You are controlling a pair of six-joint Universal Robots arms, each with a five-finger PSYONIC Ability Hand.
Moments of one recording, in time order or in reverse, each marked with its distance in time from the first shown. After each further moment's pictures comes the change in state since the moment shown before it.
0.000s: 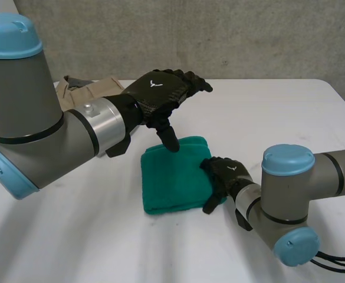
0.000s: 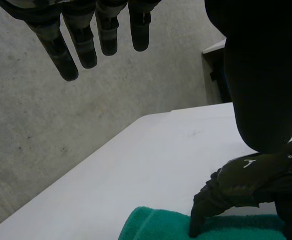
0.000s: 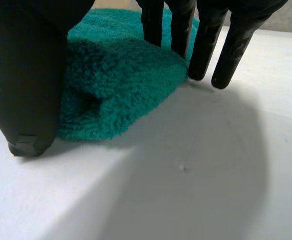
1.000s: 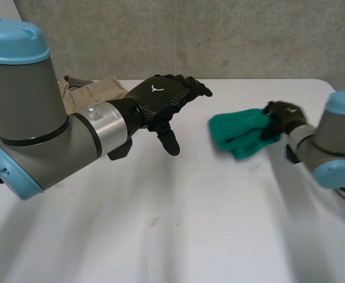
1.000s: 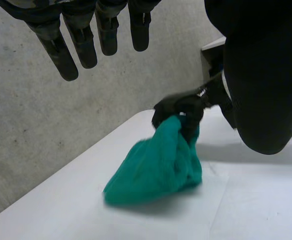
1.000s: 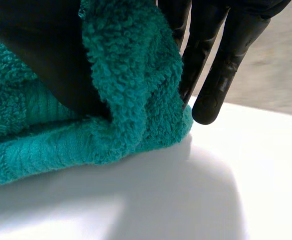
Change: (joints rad) left arm -0.001 -0.023 -0.001 0.002 -0.001 -0.001; right arm -0.308 0.200 -0.481 0.051 -0.074 -0.025; left_hand 0.000 0.000 0.000 0.000 0.000; right_hand 0.582 0.781 0.767 0.823 0.754
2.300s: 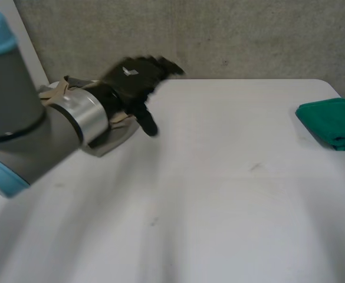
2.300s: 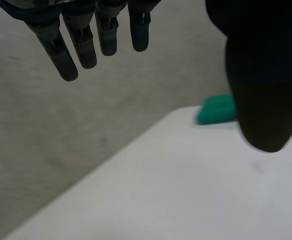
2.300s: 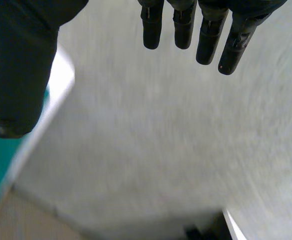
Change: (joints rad) left arm 0.052 0.082 -0.060 0.053 -0.110 -0.003; right arm -0.381 -0.056 -0.529 0.383 0.191 -0.830; left_hand 0.000 0.000 0.000 0.000 0.000; right_hand -0.690 -0.936 -0.916 -0.953 -0.870
